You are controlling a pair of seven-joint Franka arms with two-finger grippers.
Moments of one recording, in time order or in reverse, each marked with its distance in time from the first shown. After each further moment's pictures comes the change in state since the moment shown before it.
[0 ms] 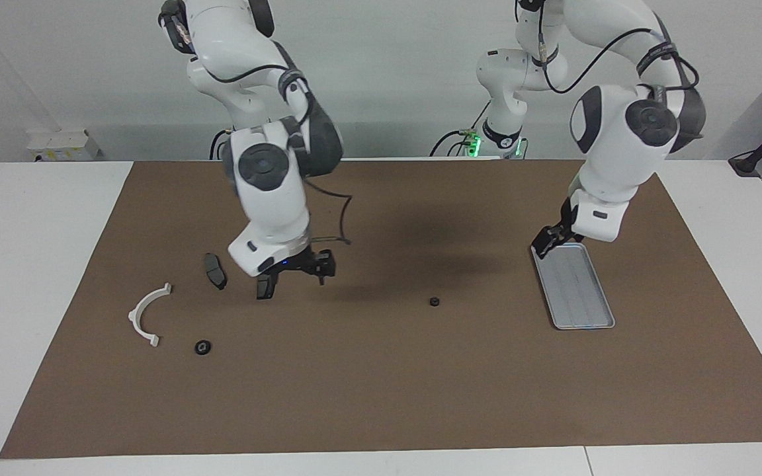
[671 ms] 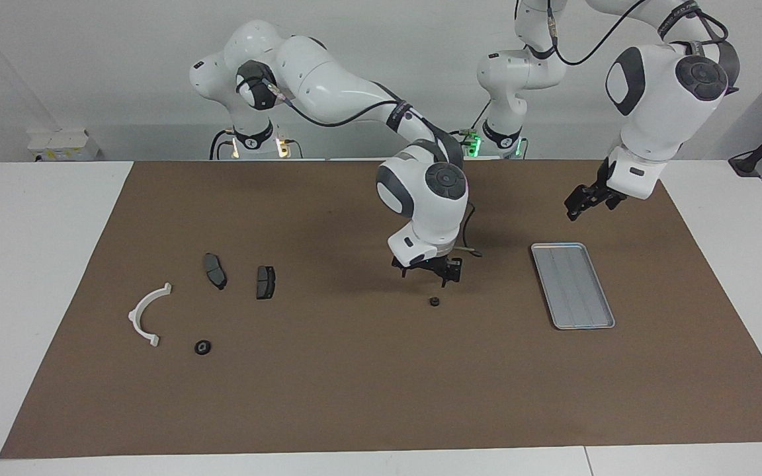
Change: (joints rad) left arm 0.051 -0.065 -0.024 -0.075 0.000 0.016 0.051; right arm 0.130 0.387 -0.013 0.401 0.000 0.035 0.203
